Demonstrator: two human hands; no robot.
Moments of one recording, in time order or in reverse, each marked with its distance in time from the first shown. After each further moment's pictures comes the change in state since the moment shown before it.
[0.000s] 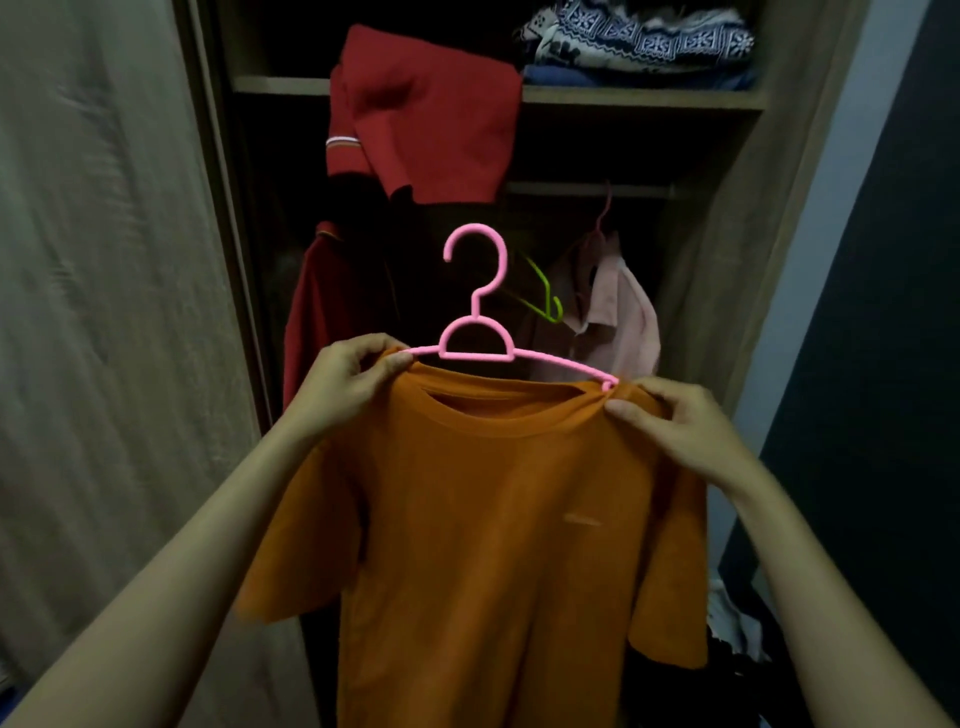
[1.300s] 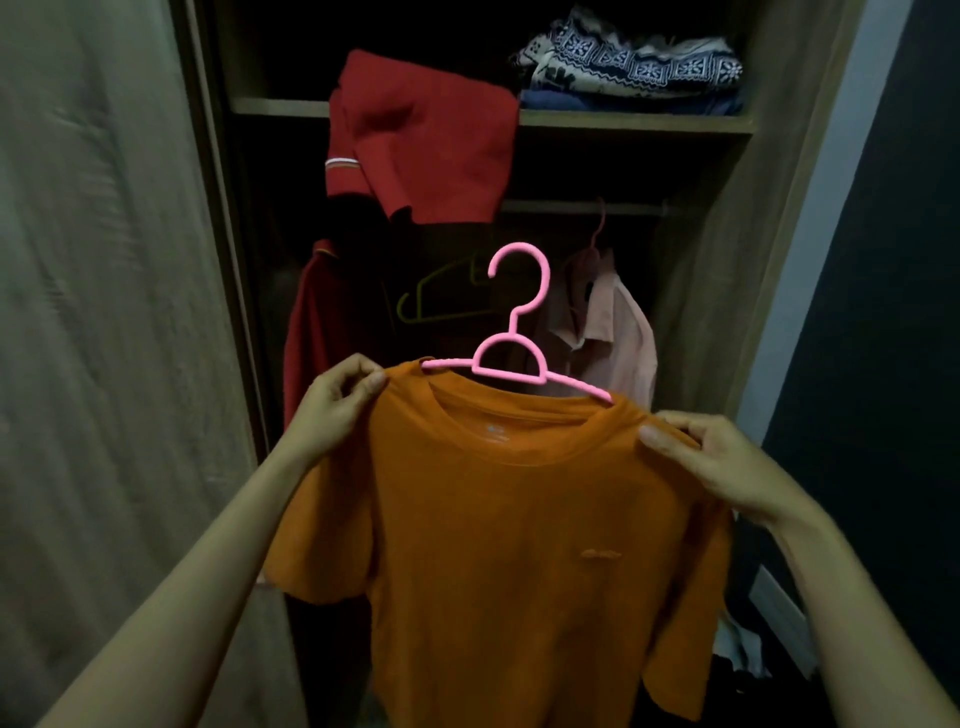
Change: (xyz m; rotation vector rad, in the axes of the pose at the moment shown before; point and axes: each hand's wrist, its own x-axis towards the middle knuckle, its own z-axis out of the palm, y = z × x) left_hand 0.001 -0.039 0.006 -0.149 0.052 -0.087; right_hand -0.023 -0.023 -0.022 0.169 -0.161 0.241
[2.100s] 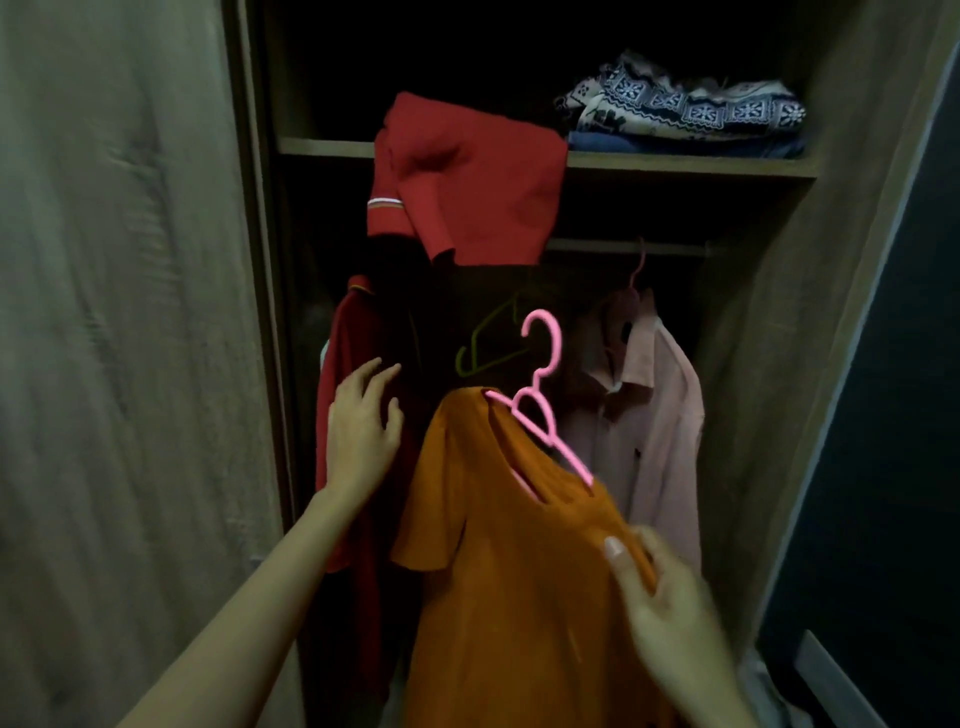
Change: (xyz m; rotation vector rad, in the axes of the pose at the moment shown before) left_hand 0.036 -0.044 0.017 0.511 0.424 0.067; right_hand -0.006 -0.016 0.123 0.087 0.395 0.157
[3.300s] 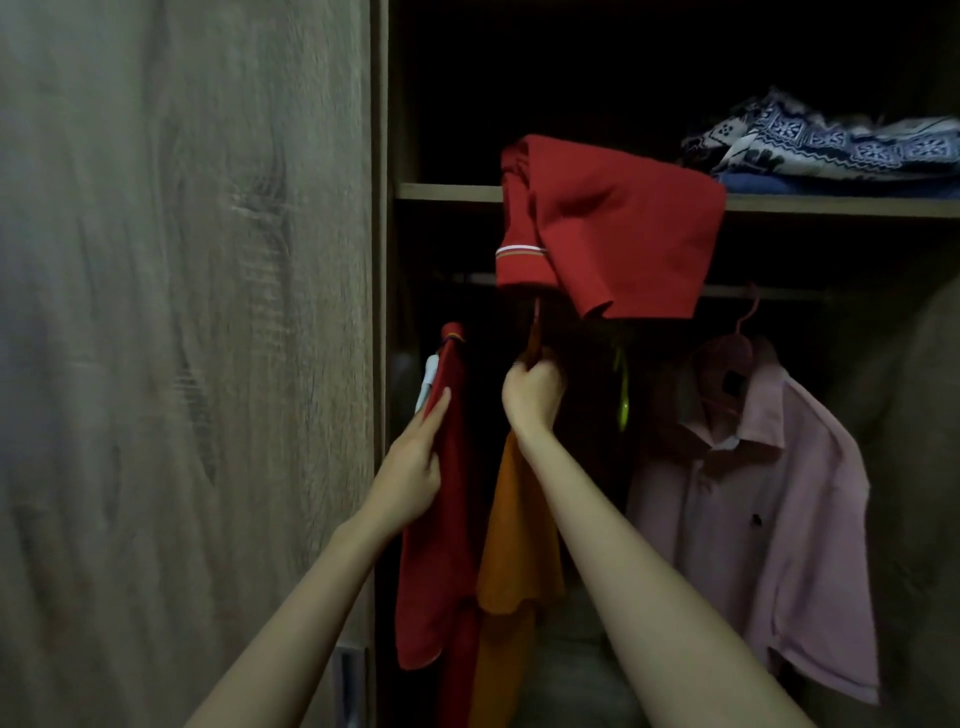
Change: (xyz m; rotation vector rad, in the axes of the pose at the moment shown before) left_hand 0.053 -0.084 -0.041 -0.288 -0.346 0.049; right_hand 0.242 -0.147 0.244 0.185 0.356 -0.148
